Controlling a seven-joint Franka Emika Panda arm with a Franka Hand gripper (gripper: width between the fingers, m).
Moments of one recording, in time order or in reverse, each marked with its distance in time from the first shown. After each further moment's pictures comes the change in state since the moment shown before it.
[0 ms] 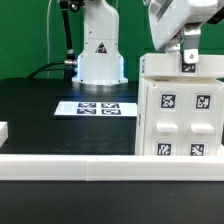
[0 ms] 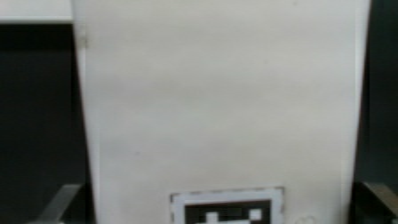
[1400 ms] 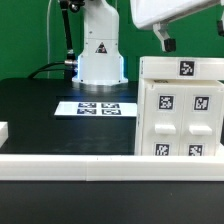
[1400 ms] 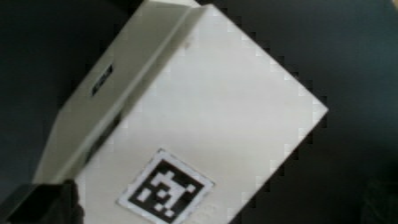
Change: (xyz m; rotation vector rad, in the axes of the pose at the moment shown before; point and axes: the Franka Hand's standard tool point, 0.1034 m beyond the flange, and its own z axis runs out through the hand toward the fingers) arm -0.019 -0.014 -0.032 -0.009 -0.046 -0.813
